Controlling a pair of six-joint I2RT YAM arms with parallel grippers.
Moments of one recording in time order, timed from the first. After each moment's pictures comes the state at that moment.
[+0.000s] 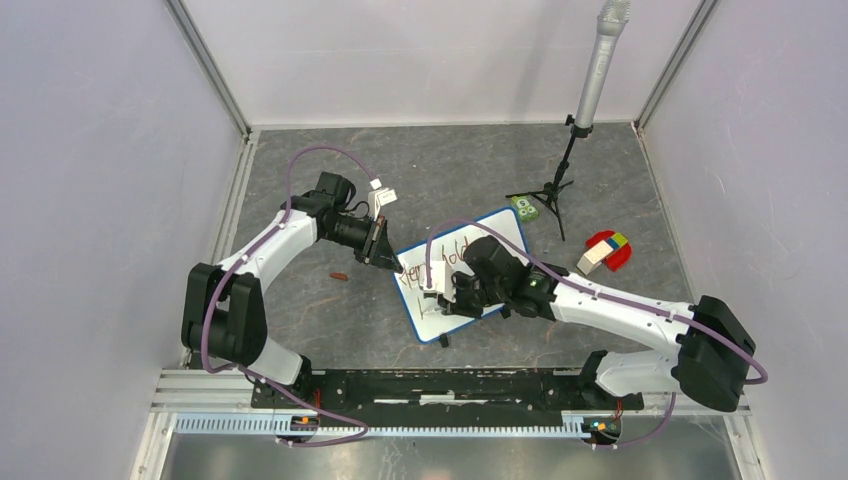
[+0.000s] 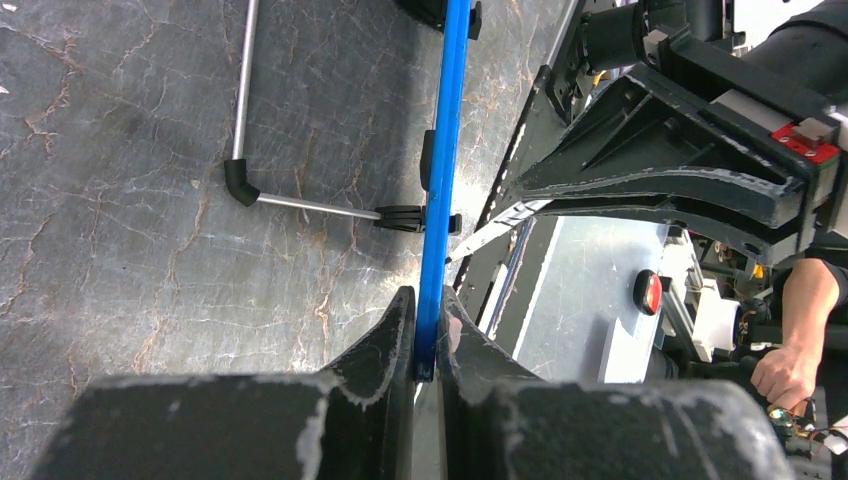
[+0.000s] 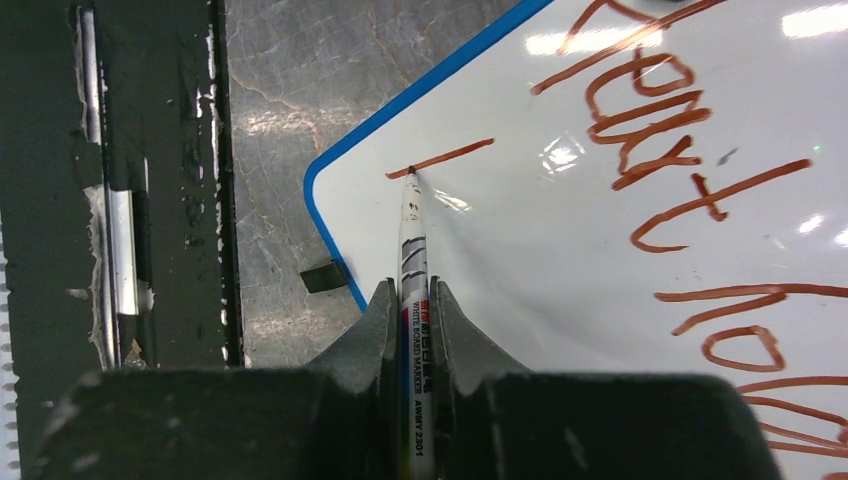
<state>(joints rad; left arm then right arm) -0.28 1.51 1.05 -0.74 1.00 0.19 0.97 1.26 0.80 -0.30 -0.37 -0.45</state>
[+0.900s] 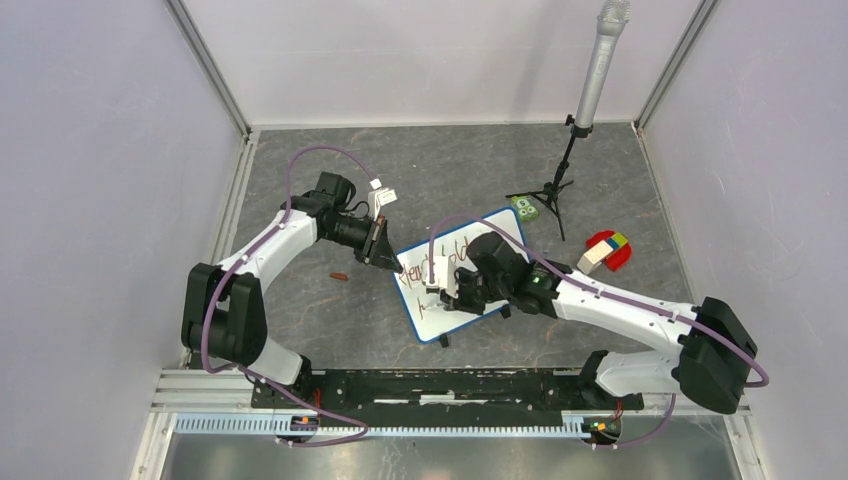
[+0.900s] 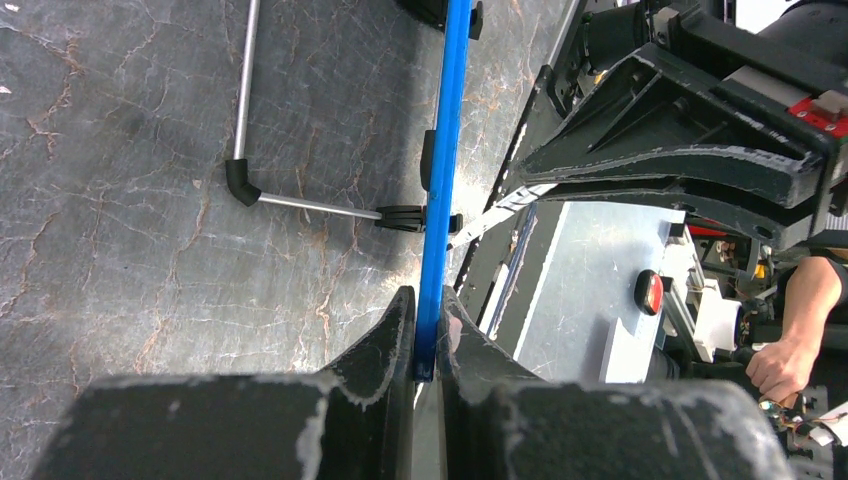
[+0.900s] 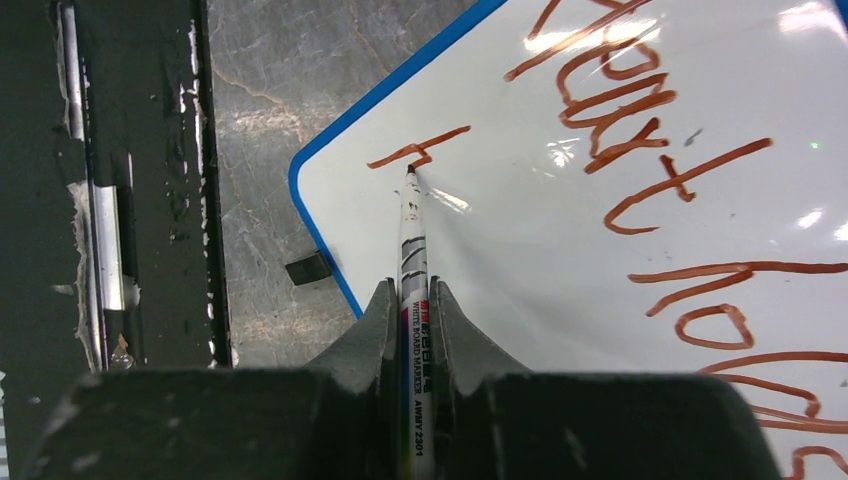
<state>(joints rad) -0.28 1.51 1.05 -0.74 1.00 0.19 0.94 1.26 0.82 -0.31 -0.36 -0.46</state>
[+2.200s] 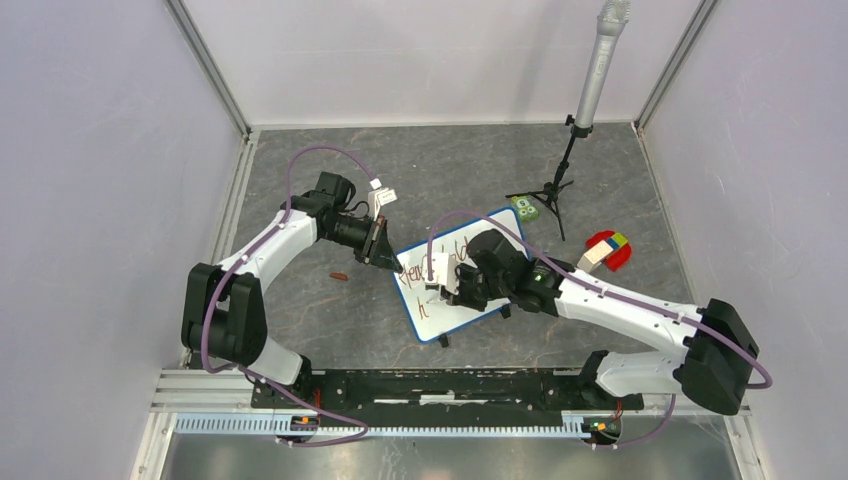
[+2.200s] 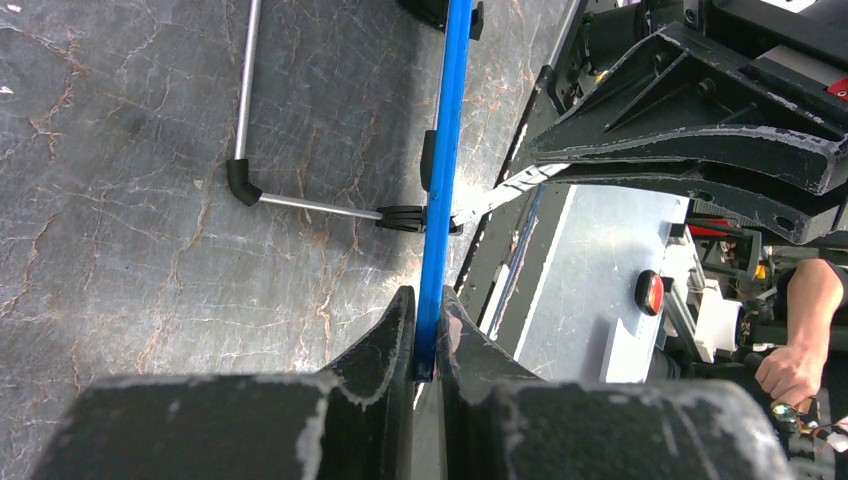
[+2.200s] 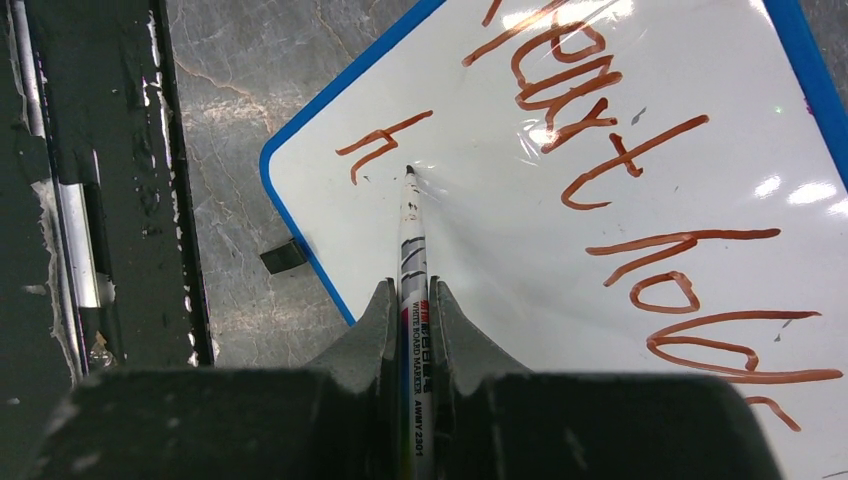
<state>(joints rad) -0.28 1.51 1.05 -0.74 1.00 0.19 0.95 1.25 0.85 -0.37 -0.28 -0.47</state>
